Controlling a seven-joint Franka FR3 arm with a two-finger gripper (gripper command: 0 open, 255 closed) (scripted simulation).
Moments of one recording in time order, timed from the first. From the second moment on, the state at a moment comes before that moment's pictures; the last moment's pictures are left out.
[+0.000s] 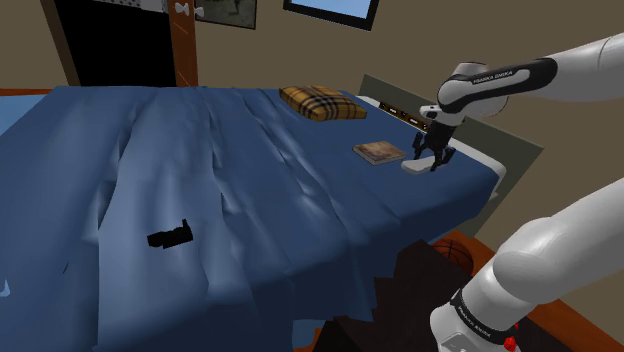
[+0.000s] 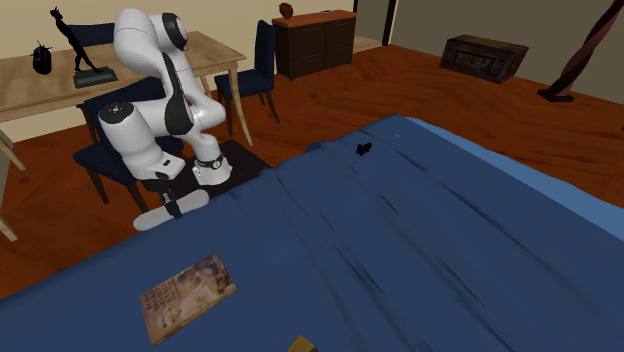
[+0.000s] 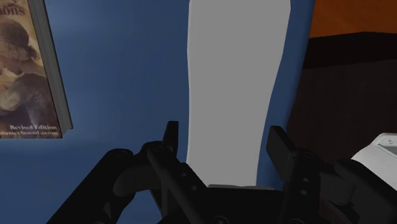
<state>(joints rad) -0.12 -0.29 -0.50 -2.37 -0.16 2.08 -1.93</state>
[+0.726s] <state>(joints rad) -0.12 -0.21 -0.54 -2.44 -0.14 2.23 -1.96</state>
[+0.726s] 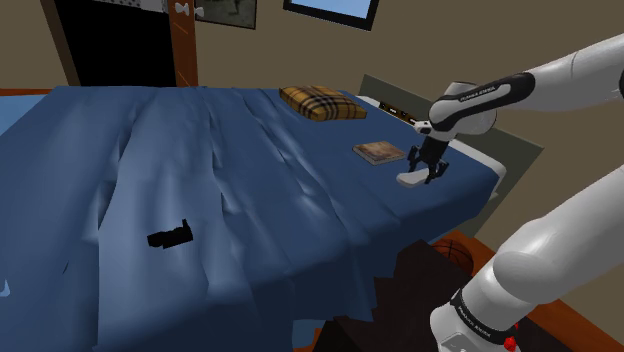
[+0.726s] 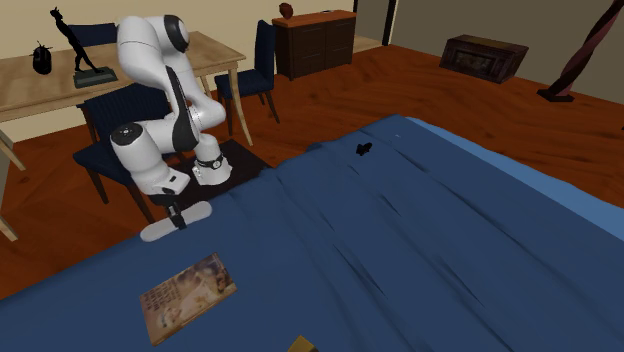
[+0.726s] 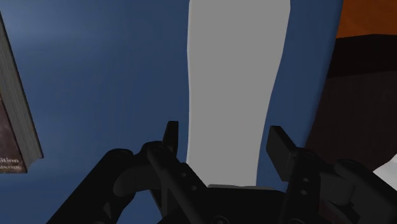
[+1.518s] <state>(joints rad) -0.11 -0.16 -0.55 -2.47 -0.11 2.30 -1.98</state>
